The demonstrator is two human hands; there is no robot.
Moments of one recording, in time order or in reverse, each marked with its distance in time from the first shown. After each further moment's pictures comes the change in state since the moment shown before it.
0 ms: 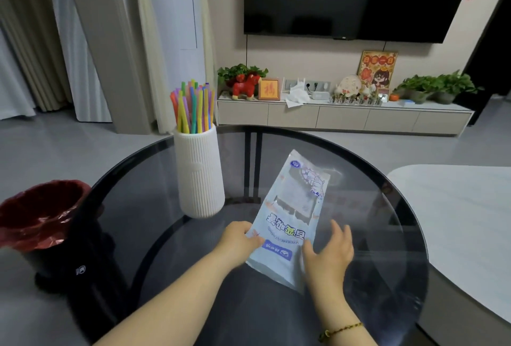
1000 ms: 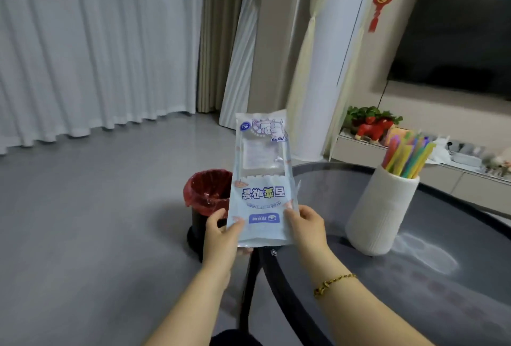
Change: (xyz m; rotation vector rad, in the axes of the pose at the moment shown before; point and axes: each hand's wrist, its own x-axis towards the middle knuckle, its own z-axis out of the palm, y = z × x) left_hand -0.156 -0.139 -0.213 -0.977 0.914 -0.004; right_hand -0.176 -0.208 0.173 0.385 -0.793 -0.118
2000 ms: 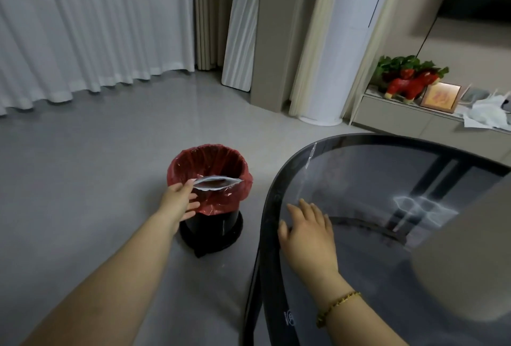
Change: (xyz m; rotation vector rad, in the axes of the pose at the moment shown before) left_hand 0.241 -0.058 -0.021 0.378 0.114 -0.266; right_hand 0.141 0.099 0.041 -1.051 -0.165 -0.234
